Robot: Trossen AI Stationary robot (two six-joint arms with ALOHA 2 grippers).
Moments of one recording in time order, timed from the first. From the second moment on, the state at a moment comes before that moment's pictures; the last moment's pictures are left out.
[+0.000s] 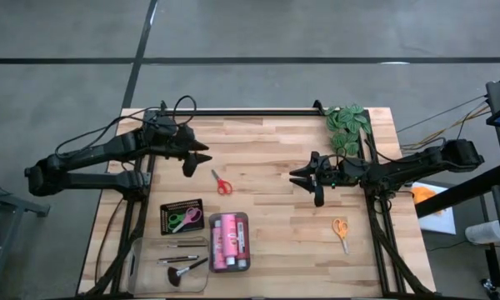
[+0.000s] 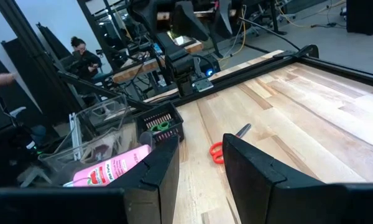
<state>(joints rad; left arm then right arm) 0.40 0.89 0.70 -0.39 0.22 -0.15 0.05 1.06 0.27 0.73 0.11 0.39</state>
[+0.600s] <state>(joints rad) 0.34 0.90 0.70 -0.40 0.26 -1.01 0.05 1.06 0.27 0.73 0.11 0.39</state>
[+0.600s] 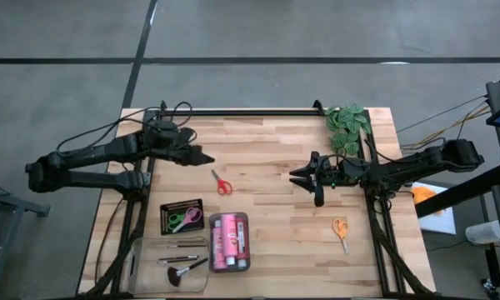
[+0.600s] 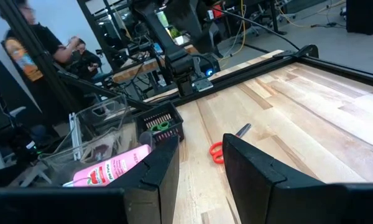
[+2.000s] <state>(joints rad) 0.14 1.84 1.06 -0.54 0.20 -1.18 0.05 1.06 0.27 0.73 0.11 0.39</state>
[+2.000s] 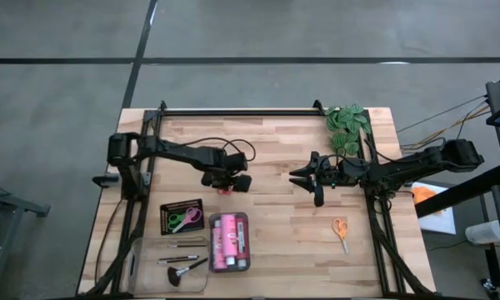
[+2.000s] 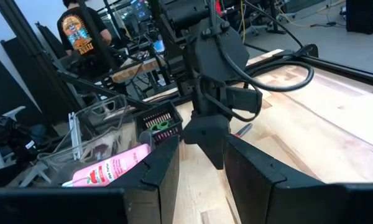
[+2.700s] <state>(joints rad) 0.15 1.84 1.04 -0.57 0.18 -1.16 0.05 1.06 0.27 0.71 0.11 0.39</state>
